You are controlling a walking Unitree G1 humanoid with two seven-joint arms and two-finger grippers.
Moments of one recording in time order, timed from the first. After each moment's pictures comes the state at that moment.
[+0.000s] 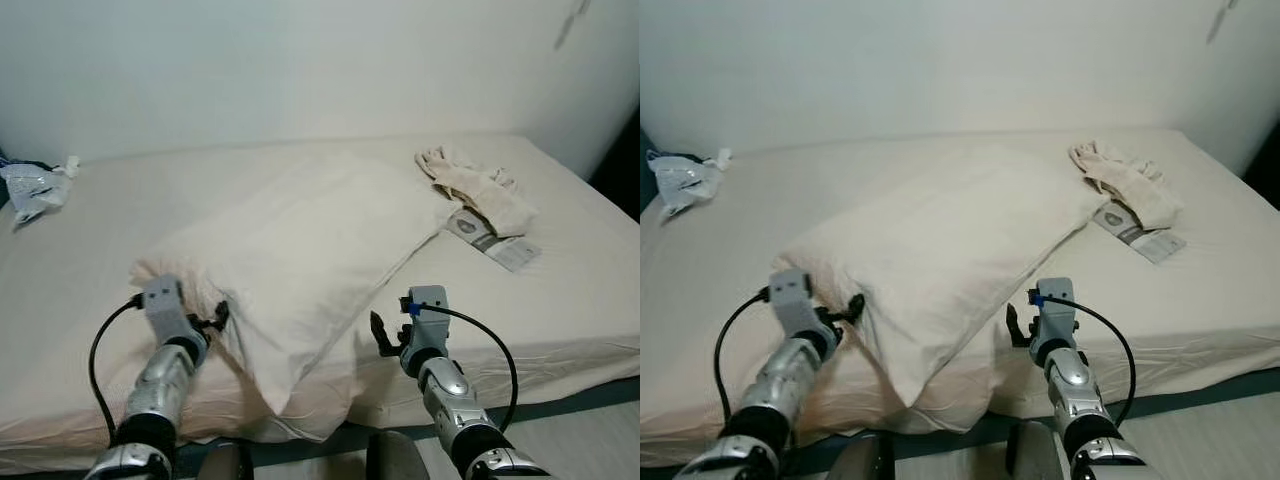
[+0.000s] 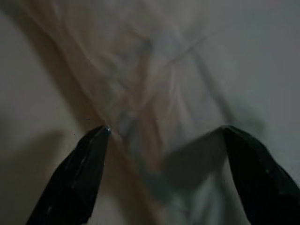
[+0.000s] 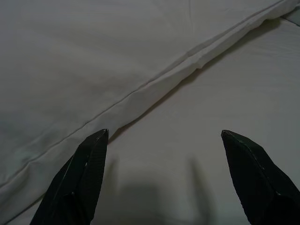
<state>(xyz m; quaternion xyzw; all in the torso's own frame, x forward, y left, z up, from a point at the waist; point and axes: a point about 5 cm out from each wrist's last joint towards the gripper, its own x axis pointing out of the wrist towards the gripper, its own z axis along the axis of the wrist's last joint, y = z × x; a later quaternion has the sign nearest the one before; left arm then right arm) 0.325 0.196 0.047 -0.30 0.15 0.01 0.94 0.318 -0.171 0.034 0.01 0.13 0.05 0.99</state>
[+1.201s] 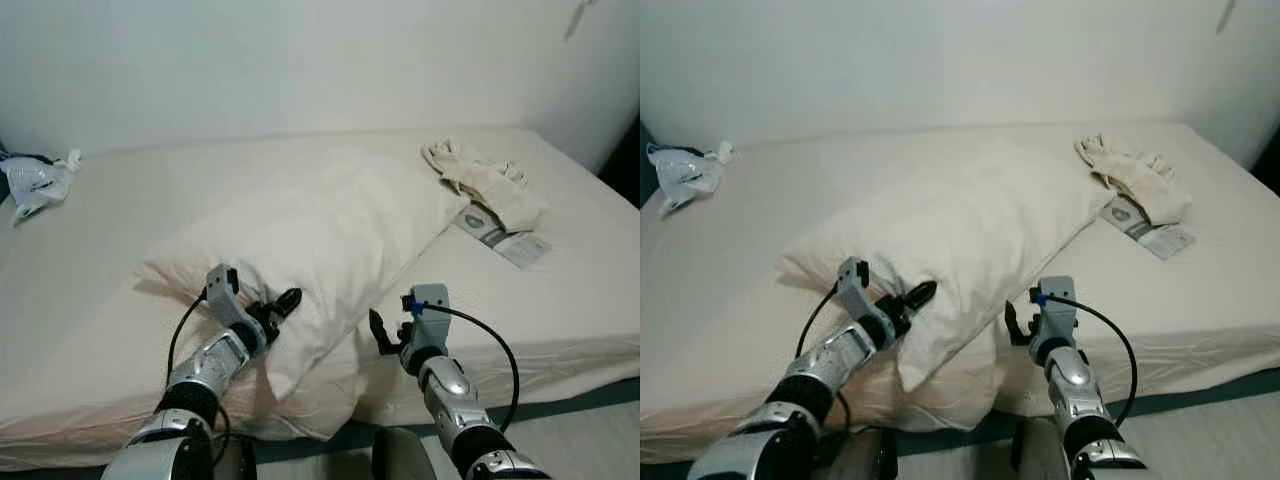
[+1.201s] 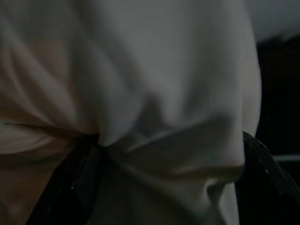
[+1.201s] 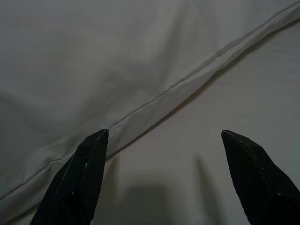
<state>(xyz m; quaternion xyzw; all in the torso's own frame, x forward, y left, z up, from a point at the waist) 0.345 0.107 0.064 -0.44 0.17 -0.14 0.87 0.318 -0.170 0.037 0.02 0.12 0.06 0.99</state>
